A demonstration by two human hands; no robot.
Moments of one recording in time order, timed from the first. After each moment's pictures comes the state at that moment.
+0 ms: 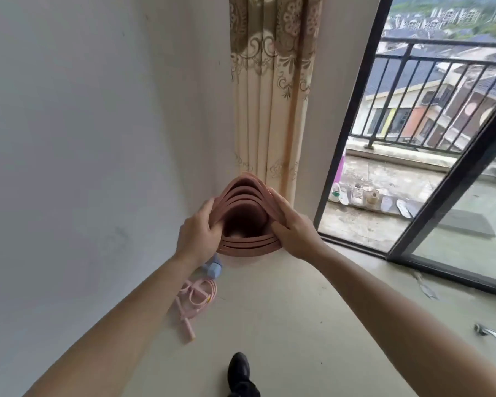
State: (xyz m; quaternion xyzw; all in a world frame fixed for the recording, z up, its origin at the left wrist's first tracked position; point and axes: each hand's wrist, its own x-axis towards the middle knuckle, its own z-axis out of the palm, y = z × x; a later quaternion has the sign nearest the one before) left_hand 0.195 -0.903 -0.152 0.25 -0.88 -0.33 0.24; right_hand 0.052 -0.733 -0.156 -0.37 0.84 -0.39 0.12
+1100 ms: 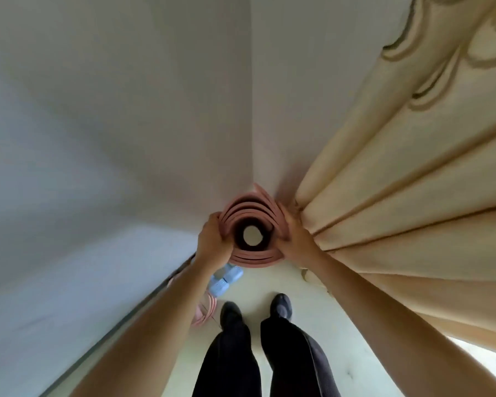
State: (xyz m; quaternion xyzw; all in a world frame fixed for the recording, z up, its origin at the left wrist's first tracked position) left_hand -0.332 -1.380 -0.400 0.60 -0.67 -0.44 0.06; right_hand -0.513 -1.286 -0.434 -0.41 0.73 -0.31 0.44
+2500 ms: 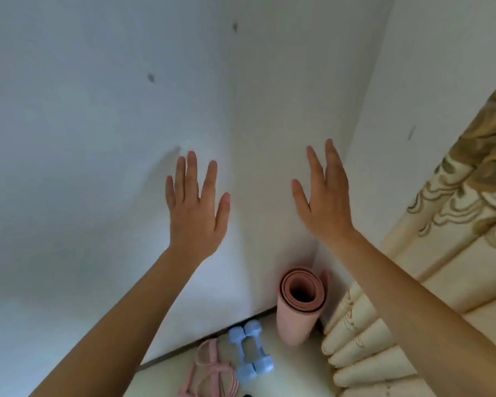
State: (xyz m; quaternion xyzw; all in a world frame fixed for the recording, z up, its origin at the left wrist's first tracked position) left_hand -0.204 -1.409 -0.122 0.54 -0.77 0.14 0.29; right_hand -0.457 -1.408 -0.138 -0.67 0.62 -0.40 -0.07
